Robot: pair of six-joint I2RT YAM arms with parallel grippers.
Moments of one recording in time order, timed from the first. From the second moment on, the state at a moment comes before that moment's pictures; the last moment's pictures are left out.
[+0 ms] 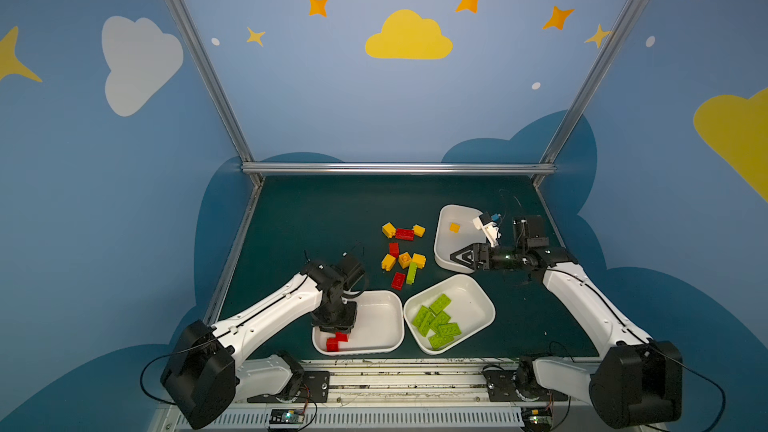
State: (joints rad) left arm -0.66 1.25 0.82 -1.20 0.17 -0.62; right arm 0.18 1.22 0.88 -0.57 -0.89 0.16
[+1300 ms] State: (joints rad) left arm -0.10 1.24 1.02 -0.88 0.54 -0.23; right arm 0.61 1.65 1.32 -0.56 -0.44 0.19
